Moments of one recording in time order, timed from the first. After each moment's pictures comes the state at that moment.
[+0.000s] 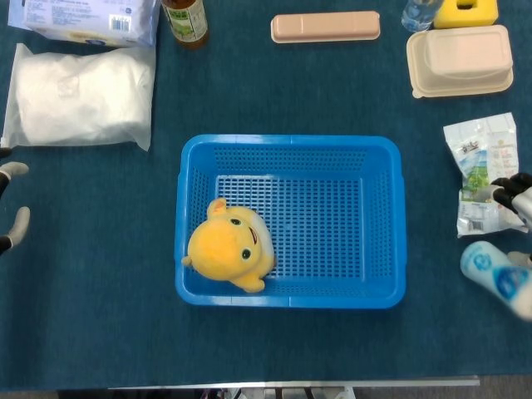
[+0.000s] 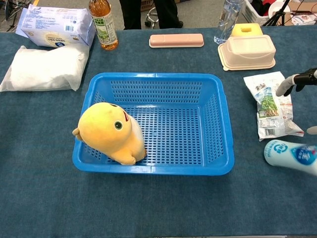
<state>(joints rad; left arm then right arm) -0.12 -1.20 -0.05 -1.62 1.45 1.42 0.14 0.41 -0.79 -0.11 -2.01 -1.54 1.02 -0.21</state>
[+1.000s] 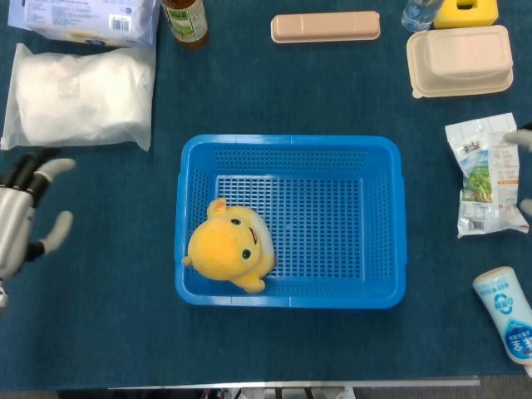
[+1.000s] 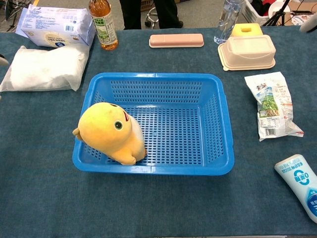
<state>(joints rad) -0.16 -1.13 -0.01 -1.78 1.61 1.41 0.07 0.30 -0.84 0.01 -1.93 -1.66 1.38 -0.15</state>
